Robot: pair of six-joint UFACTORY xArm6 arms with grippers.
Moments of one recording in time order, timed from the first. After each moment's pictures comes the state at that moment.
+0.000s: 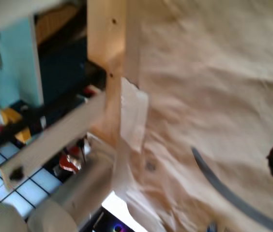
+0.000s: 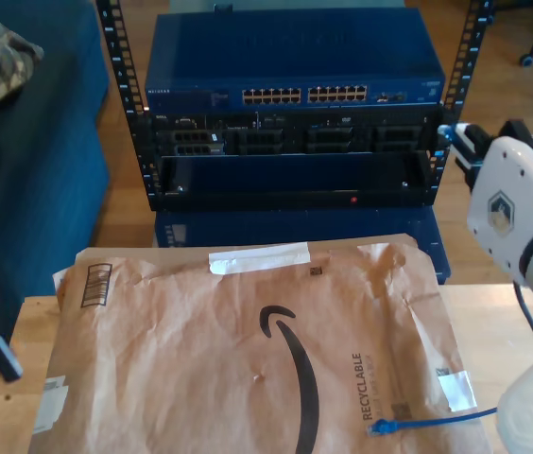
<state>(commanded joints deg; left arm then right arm) 31.5 -18.9 -56.3 -9.9 114.4 -76.6 23.3 -40.8 -9.2 27.7 -34.3 73.1</state>
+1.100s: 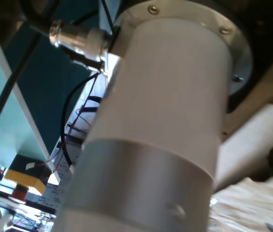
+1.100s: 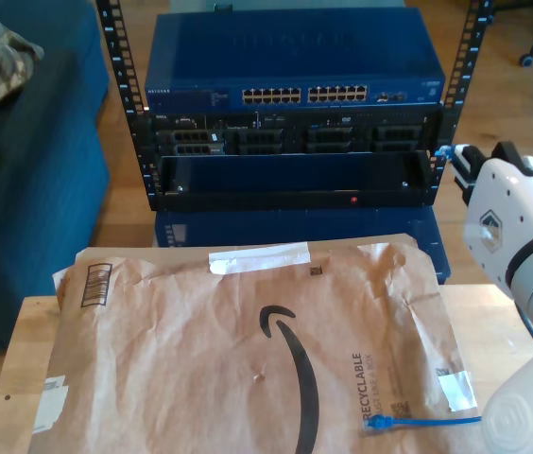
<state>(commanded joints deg) 85.6 -23.2 -25.8 6.2 91.7 -18.3 23.3 -35.5 -8.8 28.0 -37.4 73.1</state>
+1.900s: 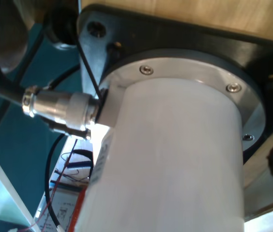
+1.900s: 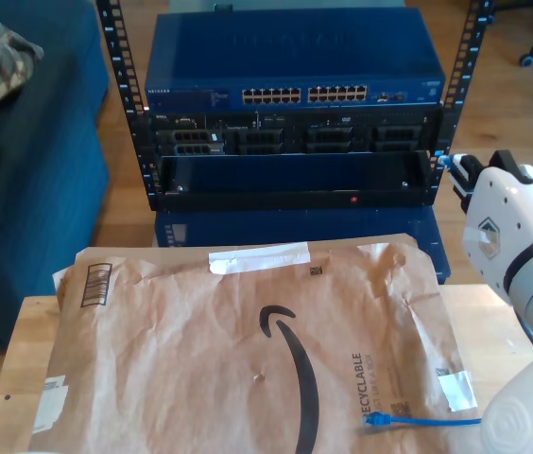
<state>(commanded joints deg) 90.1 -31.2 -15.4 5.9 79.5 -11.4 23.3 -35.0 -8.3 28.3 -37.3 73.2</state>
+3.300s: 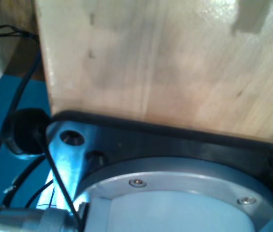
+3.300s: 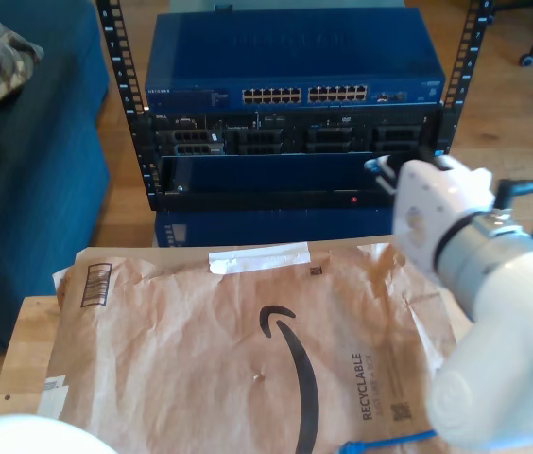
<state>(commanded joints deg) 96.0 -29.9 -5.9 5.9 62.2 -7.0 35.5 -20.2 -19.2 29.7 -35.2 74.2</state>
